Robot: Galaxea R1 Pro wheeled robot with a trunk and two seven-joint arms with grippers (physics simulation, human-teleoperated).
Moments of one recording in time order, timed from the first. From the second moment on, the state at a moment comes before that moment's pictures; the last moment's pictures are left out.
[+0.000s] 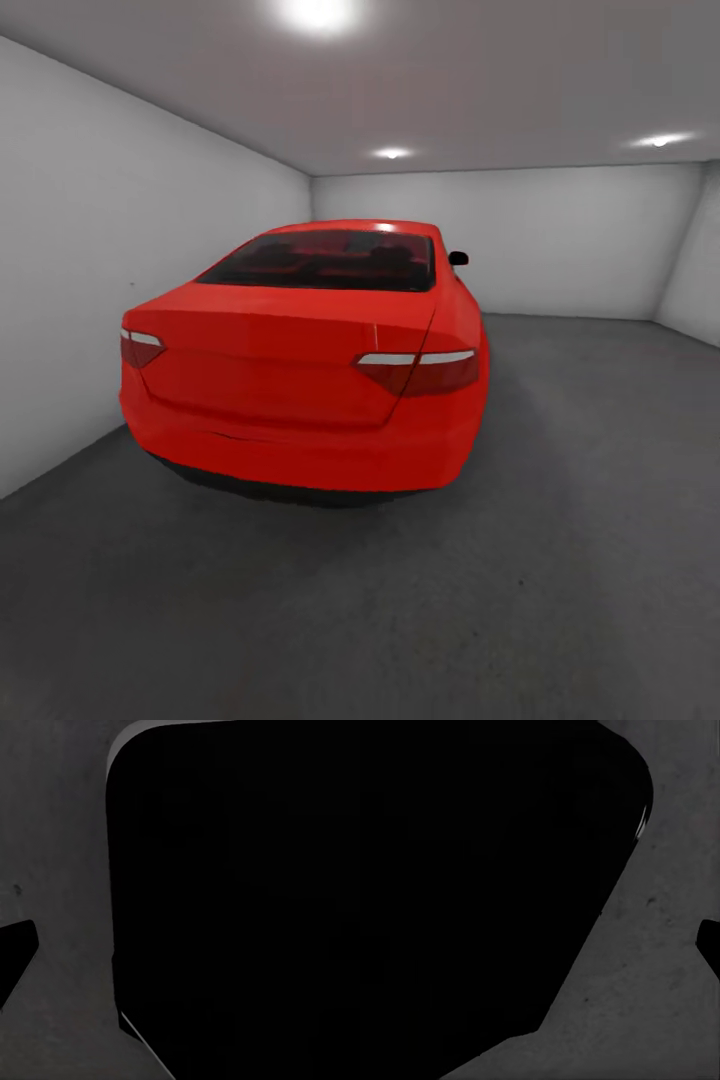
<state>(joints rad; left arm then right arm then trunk) 0.00 0.00 0.01 -0.03 0.01 -0.01 0.00 0.00 0.00 0.50 0.00 -0.09 -0.03 0.00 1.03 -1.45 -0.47</state>
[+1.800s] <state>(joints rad) 0.00 0.00 0.01 -0.03 0.01 -0.01 0.00 0.00 0.00 0.50 0.00 -0.09 -0.04 0.00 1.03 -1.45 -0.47</state>
